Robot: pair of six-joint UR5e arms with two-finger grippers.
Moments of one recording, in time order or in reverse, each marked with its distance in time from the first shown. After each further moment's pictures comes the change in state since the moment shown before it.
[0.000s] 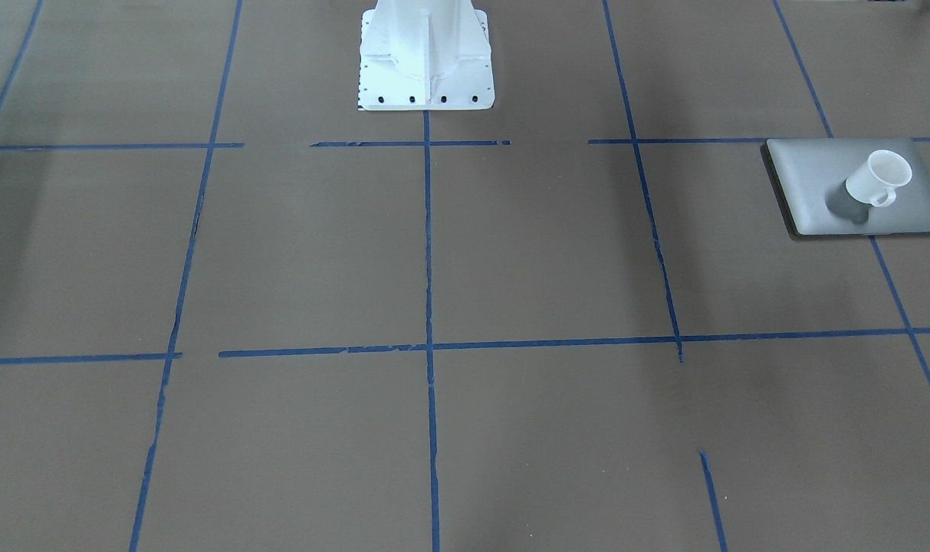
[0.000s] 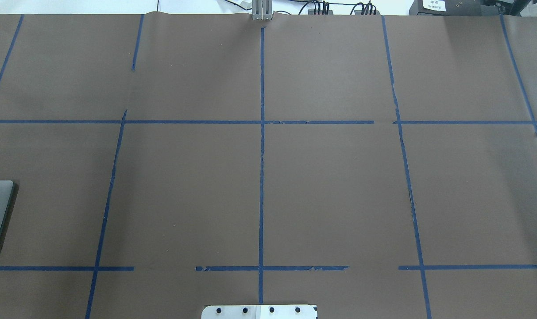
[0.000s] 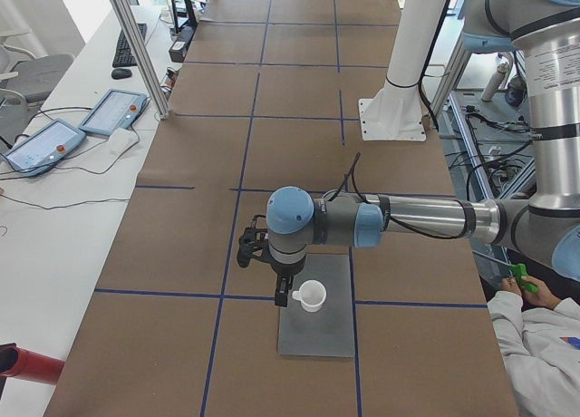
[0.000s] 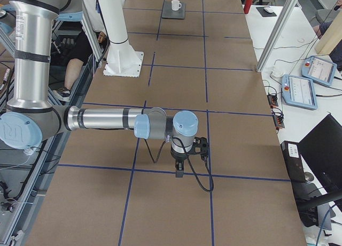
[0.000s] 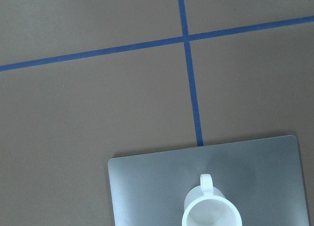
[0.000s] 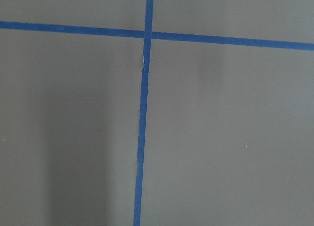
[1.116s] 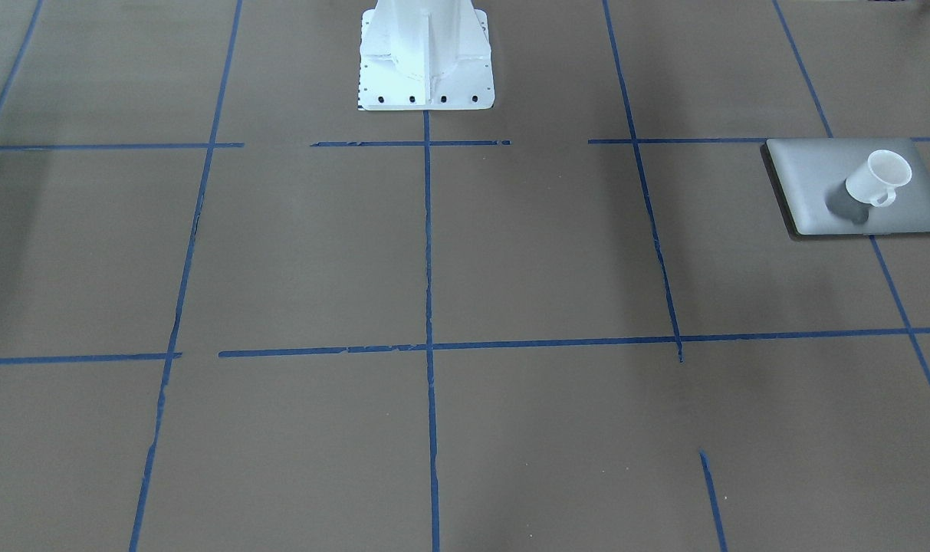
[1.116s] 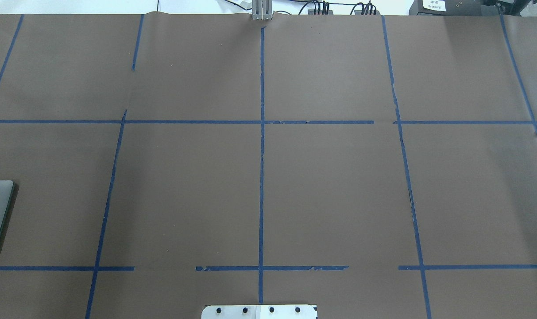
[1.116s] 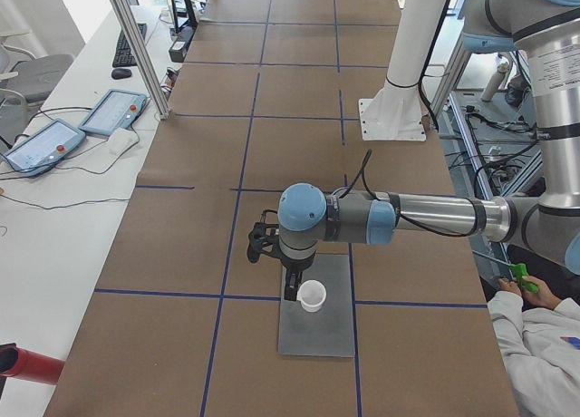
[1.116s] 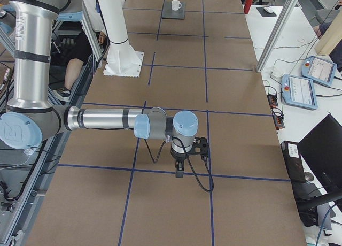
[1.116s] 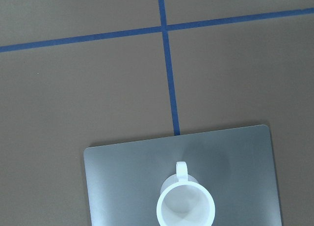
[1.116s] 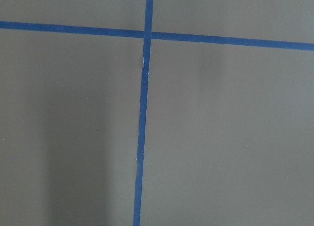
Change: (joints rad) left arm 0.000 0.063 -0.076 -0.009 -0.018 -0.010; right arm 0.000 0.000 0.000 0.000 0.000 0.000
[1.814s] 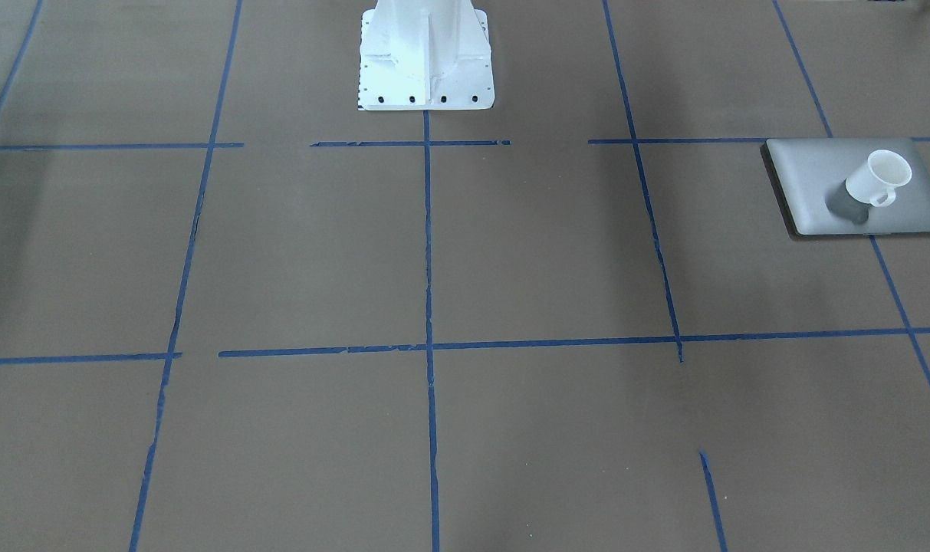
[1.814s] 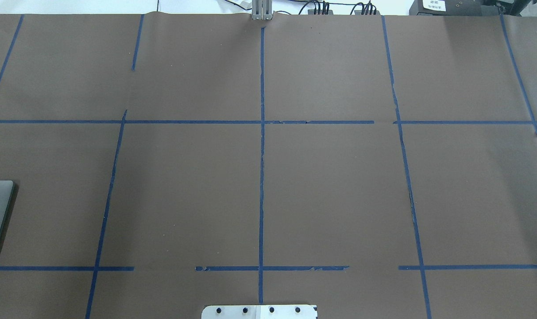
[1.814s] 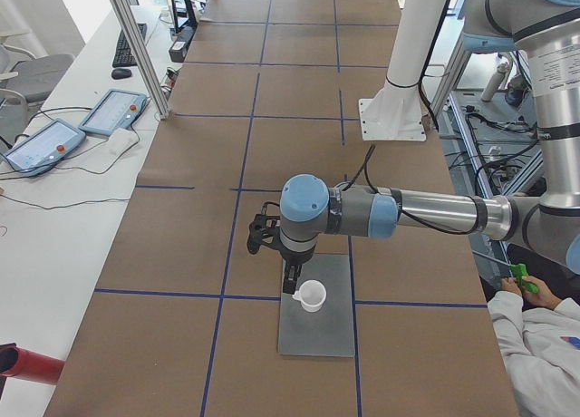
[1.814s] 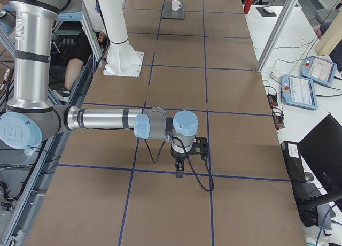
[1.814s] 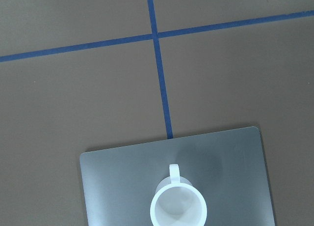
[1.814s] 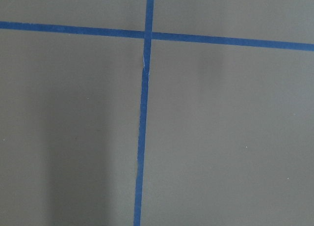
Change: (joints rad) left arm 0.000 -0.014 -0.011 -0.002 0.000 0.004; right arm 0.000 0.000 0.000 0.001 0.001 0.000
